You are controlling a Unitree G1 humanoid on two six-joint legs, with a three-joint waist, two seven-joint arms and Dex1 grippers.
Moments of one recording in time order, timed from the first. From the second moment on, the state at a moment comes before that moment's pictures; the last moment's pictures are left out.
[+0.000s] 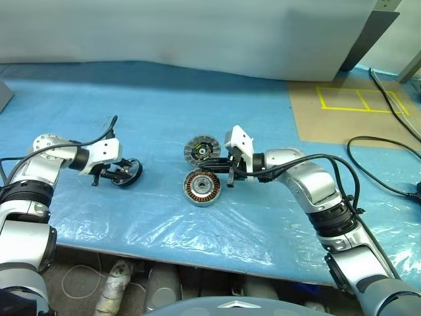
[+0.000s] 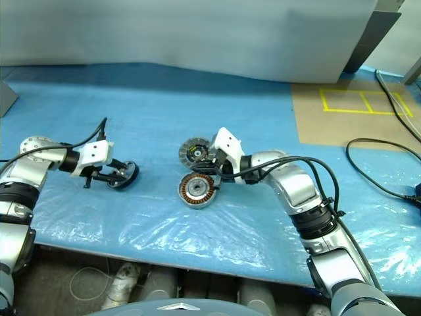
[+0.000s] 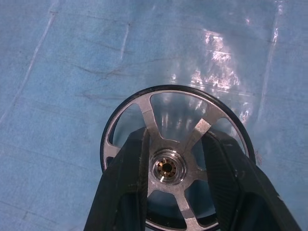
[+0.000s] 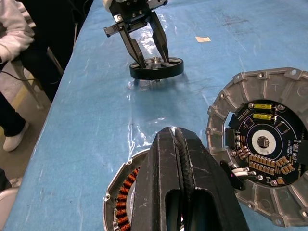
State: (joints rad) left arm -0.73 0.83 -0.16 0.86 0.06 -0.34 -1.46; right arm -0.57 -0.43 0.30 -0.14 0.34 0.65 0.95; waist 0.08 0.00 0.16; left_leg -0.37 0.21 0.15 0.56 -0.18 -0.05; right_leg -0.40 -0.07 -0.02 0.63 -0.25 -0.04
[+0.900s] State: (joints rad) left arm -0.52 0.62 -0.14 -0.03 -0.36 0.23 -1.36; right arm -0.45 -0.54 0.08 -0.31 0.52 0.80 0.86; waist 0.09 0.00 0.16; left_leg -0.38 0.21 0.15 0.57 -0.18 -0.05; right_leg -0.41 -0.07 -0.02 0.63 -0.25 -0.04
